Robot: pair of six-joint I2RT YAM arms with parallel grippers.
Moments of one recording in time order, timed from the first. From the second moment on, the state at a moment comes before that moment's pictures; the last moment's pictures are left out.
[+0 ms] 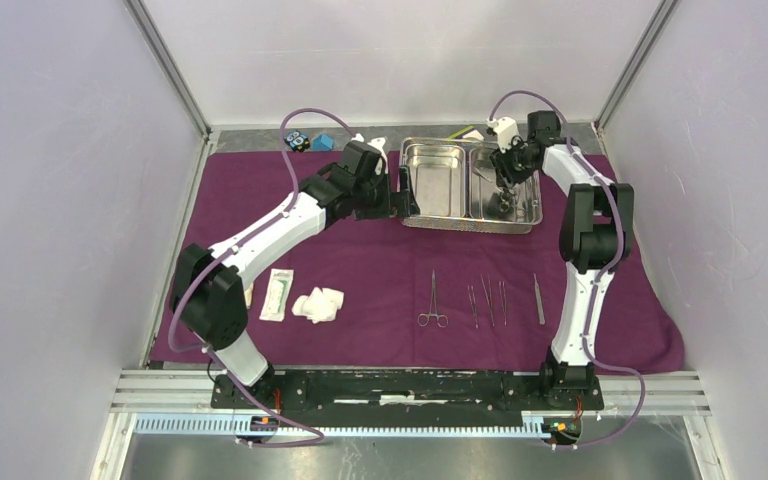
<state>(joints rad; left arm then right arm) -0.62 1.66 1.40 -0.47 0.12 -0.56 0.00 2.19 1.73 -0.52 -0.33 -0.59</state>
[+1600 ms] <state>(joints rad) -0.60 1.66 1.37 -0.46 0.17 -0.60 -0.04 2.25 1.77 -0.57 -0.43 -0.71</state>
